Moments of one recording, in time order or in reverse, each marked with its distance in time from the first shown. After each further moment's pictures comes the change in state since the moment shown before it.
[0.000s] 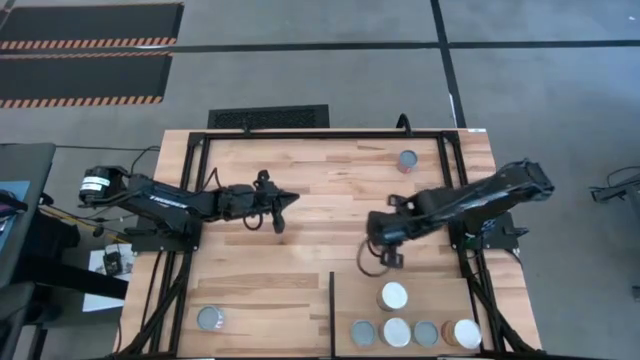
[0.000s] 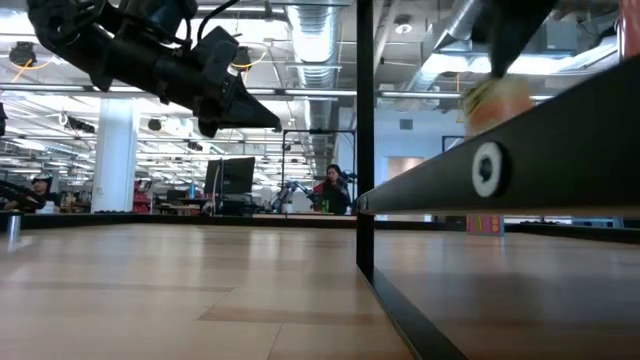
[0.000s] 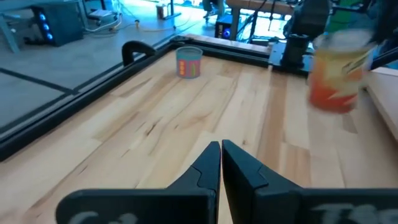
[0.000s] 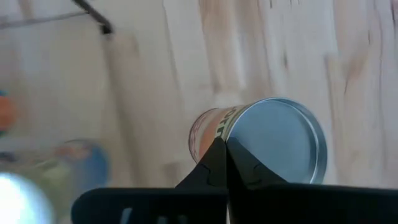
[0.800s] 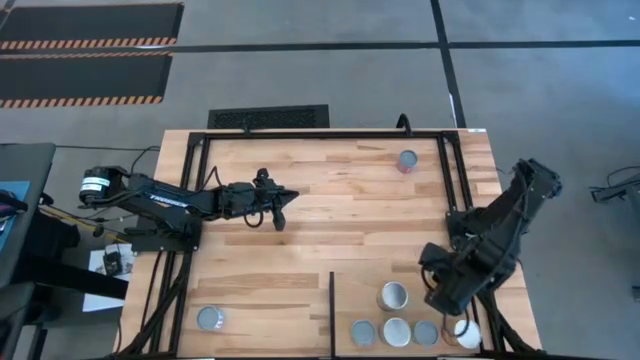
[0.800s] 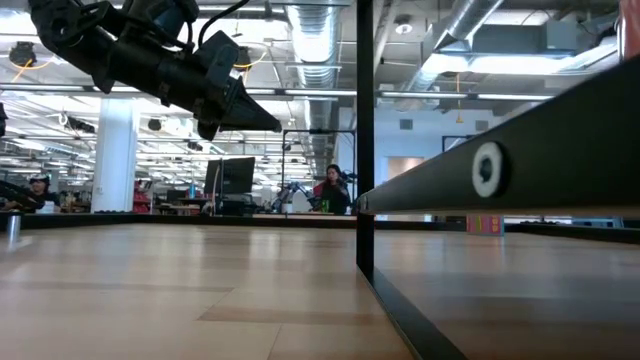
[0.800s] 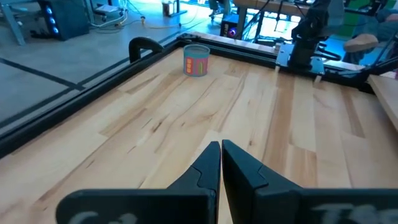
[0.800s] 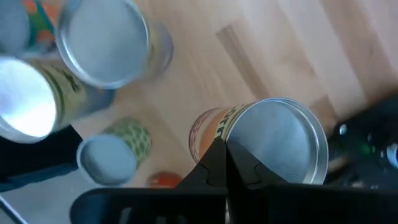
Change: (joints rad) left arm 0.026 0.000 0.000 -0.008 0.004 -0.023; right arm 0.550 -0.071 0.057 -0.301 -0.049 0.957
